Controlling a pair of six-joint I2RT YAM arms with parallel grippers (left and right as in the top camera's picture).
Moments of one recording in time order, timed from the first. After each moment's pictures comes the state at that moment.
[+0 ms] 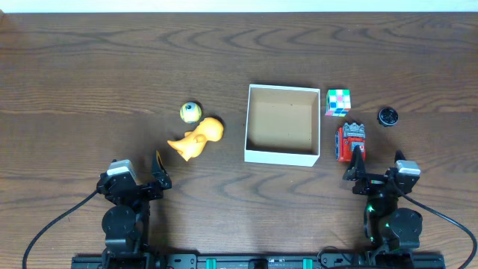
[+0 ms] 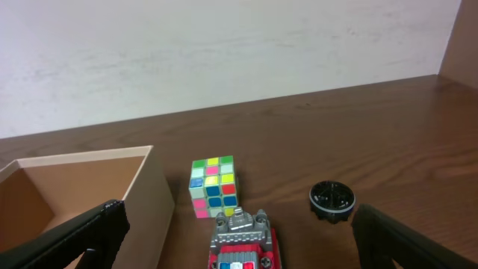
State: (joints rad) left arm -0.01 0.01 0.09 -0.27 -0.13 -0.19; right arm 0.03 0.01 0.01 -0.06 0.10 0.19
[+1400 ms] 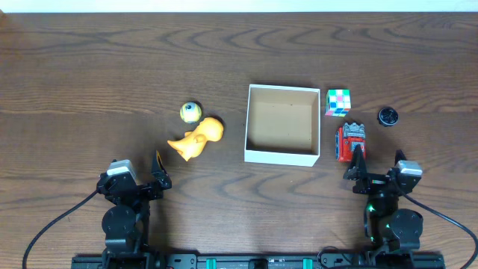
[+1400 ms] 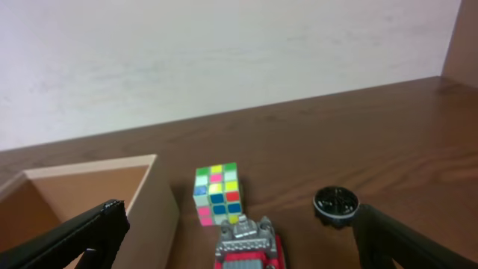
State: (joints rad) left arm -0.01 0.01 0.09 -0.27 -0.13 -0.19; right arm 0.03 0.01 0.01 -0.03 0.09 0.22
